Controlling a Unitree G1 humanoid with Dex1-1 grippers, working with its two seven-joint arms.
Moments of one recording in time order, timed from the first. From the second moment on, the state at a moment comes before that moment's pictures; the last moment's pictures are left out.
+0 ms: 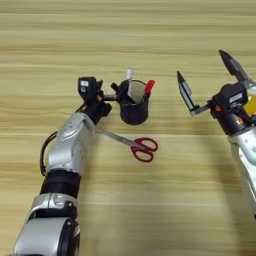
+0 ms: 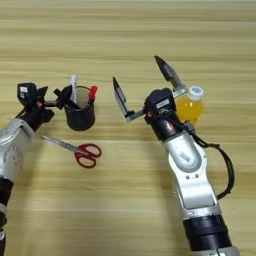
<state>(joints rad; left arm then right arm) -0.42 0.04 0.14 0.46 -0.36 0.09 -0.38 -0.13 -0.19 0.08 -0.08 0.02 -0.41 0.26</state>
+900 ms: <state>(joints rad) -0.43 0.02 0.15 0.46 -0.37 0.17 -0.39 -0.13 -0.20 0.07 -0.07 0.01 -0.43 0.25</state>
